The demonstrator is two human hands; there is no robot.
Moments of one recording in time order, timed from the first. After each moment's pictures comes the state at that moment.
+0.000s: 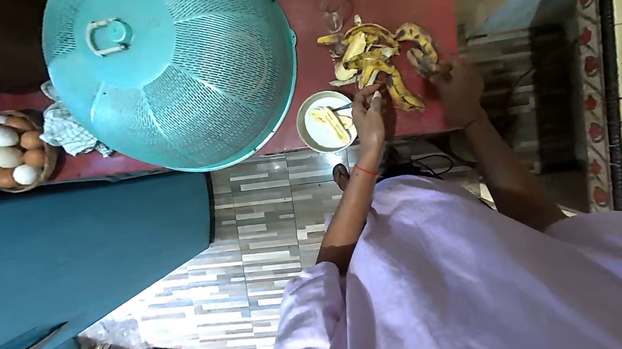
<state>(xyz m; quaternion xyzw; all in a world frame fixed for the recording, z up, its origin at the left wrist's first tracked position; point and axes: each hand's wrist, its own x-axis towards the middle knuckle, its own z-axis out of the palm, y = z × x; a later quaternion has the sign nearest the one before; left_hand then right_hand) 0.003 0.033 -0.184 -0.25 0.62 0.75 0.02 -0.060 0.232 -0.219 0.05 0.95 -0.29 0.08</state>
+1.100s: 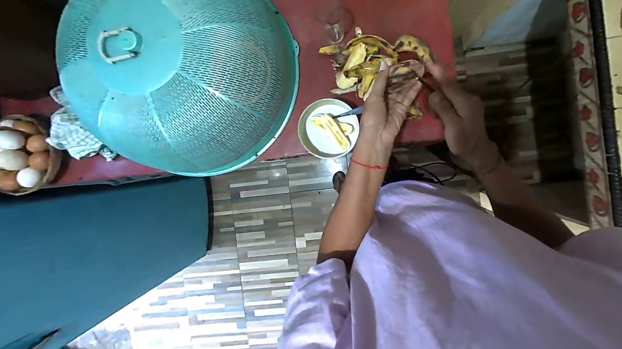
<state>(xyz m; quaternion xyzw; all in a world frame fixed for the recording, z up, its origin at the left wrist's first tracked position) -0.023 0.043 -0.097 -0.31 0.24 0.91 0.13 0.015 0.200 -0.115 -0.17 0.87 -0.46 -0.03</state>
